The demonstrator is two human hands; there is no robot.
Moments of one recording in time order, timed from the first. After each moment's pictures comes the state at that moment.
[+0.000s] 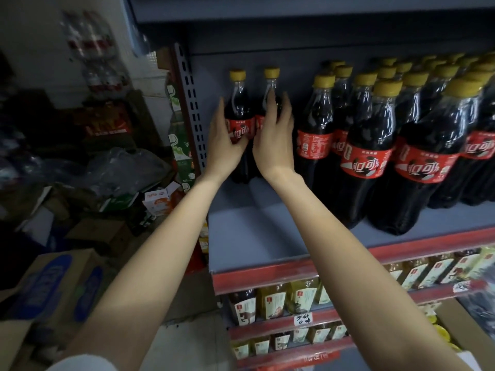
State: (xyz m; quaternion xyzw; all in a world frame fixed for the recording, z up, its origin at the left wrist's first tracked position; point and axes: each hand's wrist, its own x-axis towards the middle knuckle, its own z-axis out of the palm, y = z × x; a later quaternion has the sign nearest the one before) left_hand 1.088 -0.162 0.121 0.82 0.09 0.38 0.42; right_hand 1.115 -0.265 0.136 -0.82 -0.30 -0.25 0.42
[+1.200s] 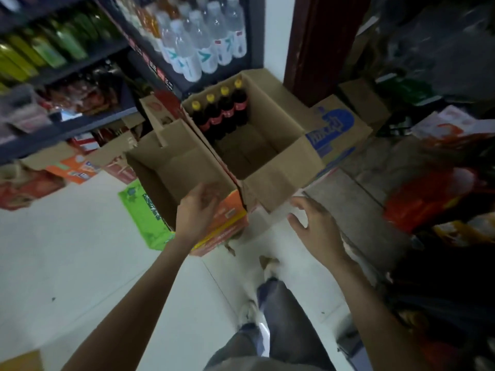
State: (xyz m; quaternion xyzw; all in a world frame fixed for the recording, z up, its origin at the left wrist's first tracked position) left_hand 0.381 0.118 -0.150 0.57 0.70 0.30 0.30; right_hand 0.634 0.100 -0.157 -0.62 -0.70 0.28 0.23
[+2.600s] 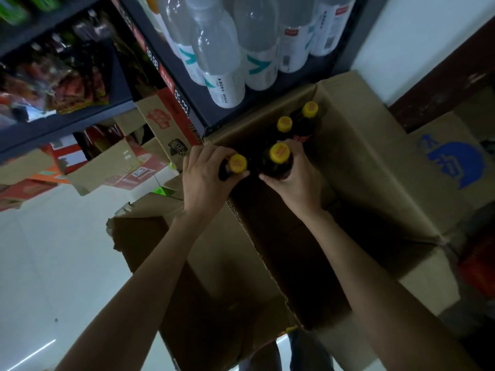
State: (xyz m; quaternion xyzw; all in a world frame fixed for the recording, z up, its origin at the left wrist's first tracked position) left_hand 0.233 0.501 -0.297 0.69 0.69 0.22 0.09; right_hand 0.419 0.528 -0.330 -0.59 -0.69 0.31 0.30
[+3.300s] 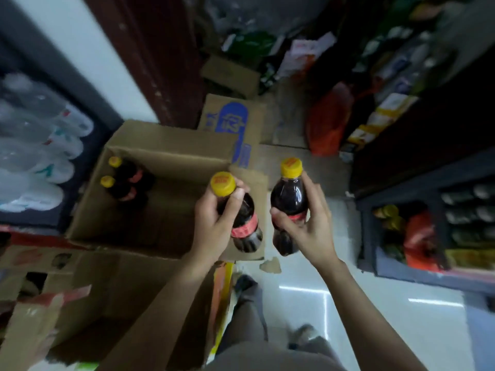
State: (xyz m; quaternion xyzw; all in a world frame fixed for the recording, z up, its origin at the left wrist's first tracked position) left_hand 0.473 0.338 -0.121 0.70 0.26 0.33 0.57; right_hand 0.594 0.211 -0.134 -0.76 -0.35 0.18 0.52
